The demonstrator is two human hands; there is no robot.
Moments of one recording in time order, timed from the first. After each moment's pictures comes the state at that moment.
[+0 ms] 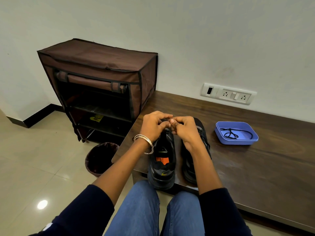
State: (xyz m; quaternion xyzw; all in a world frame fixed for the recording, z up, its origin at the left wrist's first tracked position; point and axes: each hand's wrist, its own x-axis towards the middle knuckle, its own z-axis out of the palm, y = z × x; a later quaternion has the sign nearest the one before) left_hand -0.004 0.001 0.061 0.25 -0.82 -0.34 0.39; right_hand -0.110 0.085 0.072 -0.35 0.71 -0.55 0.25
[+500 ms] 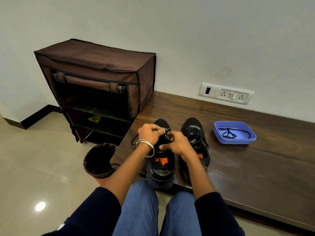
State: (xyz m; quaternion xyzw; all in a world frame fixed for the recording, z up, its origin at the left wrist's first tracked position) left_hand -0.008 0.006 0.032 0.47 -0.73 -0.41 0.29; right_hand -0.111 0.089 0.034 -0.38 0.82 -0.29 0.31
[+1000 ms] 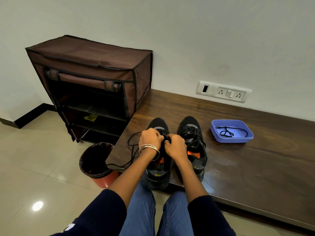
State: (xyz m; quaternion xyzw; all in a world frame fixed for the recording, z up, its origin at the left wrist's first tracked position) left_hand -0.028 0.022 0.022 0.55 -0.75 -0.31 0.18; right_hand -0.102 0.089 0.012 -0.40 0.87 -0.25 0.17
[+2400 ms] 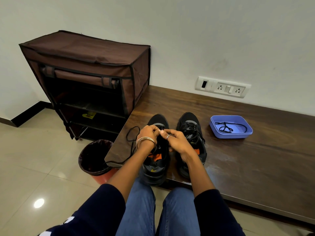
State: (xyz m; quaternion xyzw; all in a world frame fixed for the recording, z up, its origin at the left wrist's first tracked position) left_hand -0.028 0.000 -0.001 0.50 -0.79 -0.32 0.15; right_hand -0.121 0.092 0.003 -0.32 0.75 -0.44 0.38
